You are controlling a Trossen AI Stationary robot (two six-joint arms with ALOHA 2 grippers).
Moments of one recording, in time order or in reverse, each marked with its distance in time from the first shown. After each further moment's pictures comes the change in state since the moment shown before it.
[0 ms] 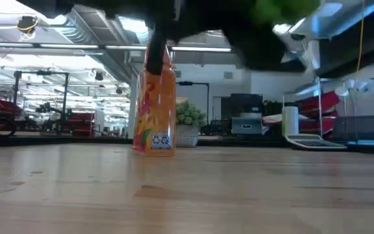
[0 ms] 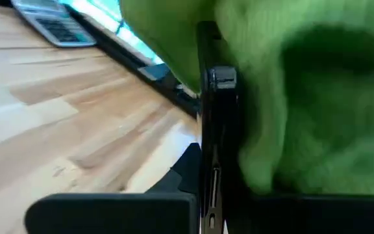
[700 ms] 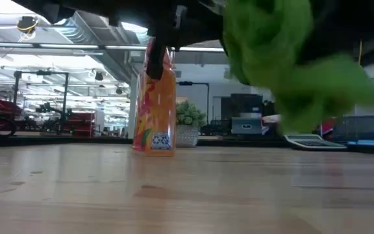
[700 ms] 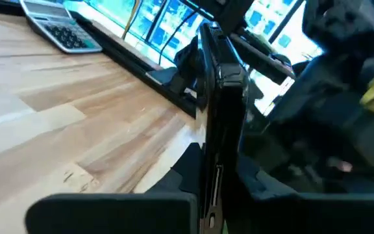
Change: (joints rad) left arm -0.001 -0.002 0.001 0.028 -0.014 0.018; right arm 0.102 0.109 -0.169 0.110 -0.108 0.166
